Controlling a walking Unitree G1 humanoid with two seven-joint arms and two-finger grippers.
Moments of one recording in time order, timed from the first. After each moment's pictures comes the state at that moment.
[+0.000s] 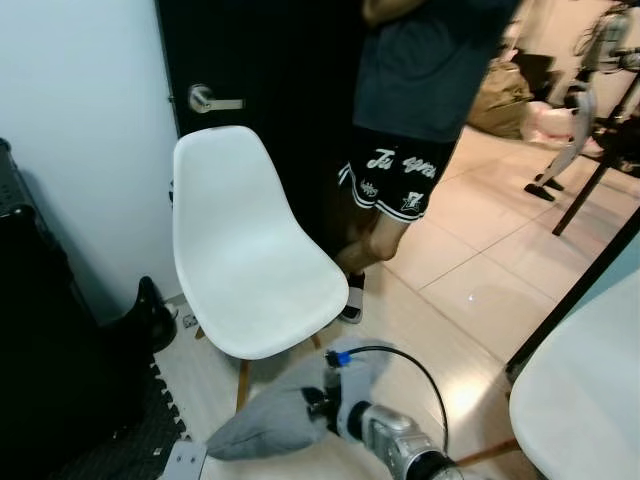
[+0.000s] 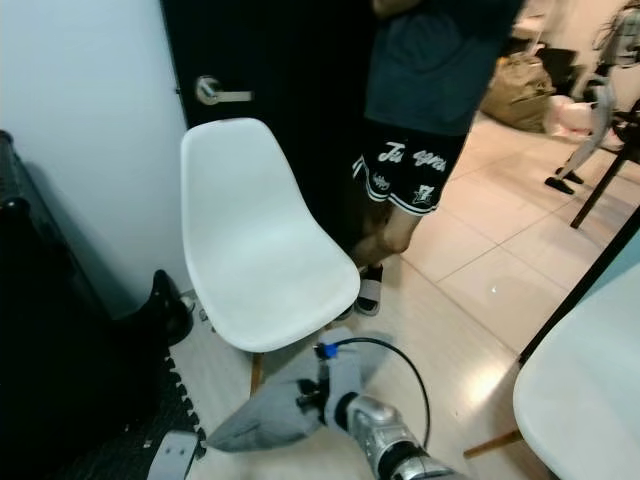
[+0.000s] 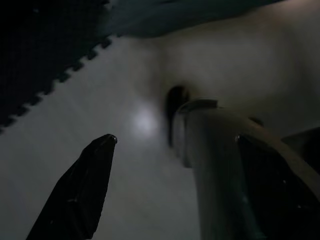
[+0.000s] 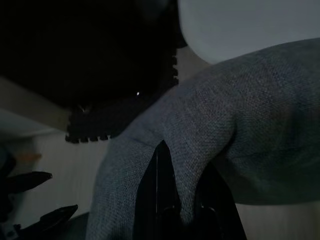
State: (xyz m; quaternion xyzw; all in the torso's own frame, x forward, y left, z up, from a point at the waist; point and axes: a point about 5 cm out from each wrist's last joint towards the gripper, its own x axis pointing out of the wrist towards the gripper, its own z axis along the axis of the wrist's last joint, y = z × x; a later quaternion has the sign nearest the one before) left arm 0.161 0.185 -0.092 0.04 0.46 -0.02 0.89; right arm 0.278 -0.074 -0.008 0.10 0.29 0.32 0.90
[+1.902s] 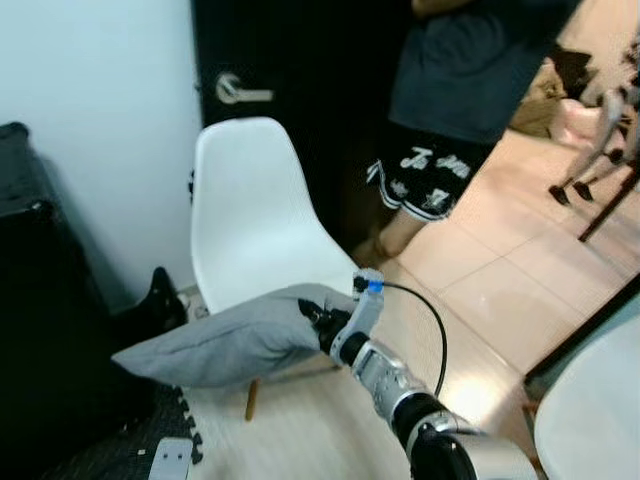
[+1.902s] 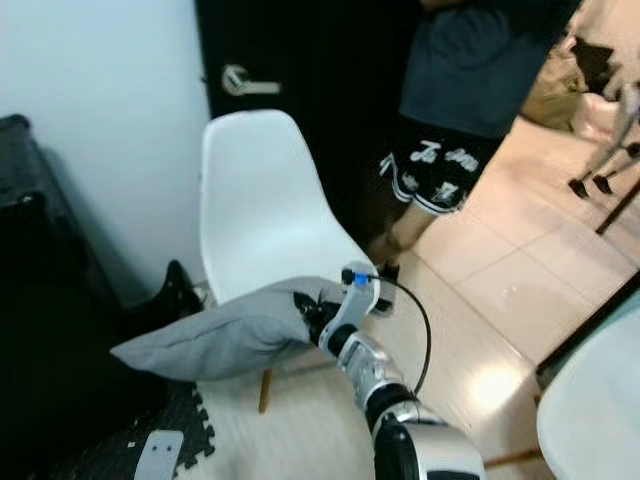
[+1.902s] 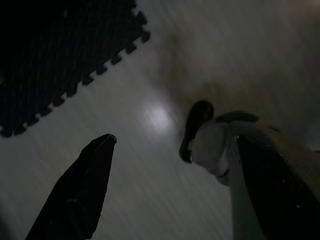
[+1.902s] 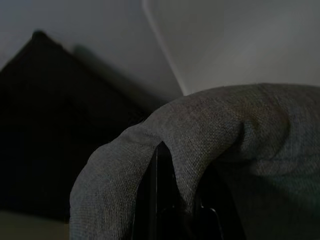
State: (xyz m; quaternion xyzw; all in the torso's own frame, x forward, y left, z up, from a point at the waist) left arm 0.162 0.195 -0.091 0.04 0.45 0.04 0.89; right arm 0.334 -0.069 0.056 0.34 0.15 0.25 0.89
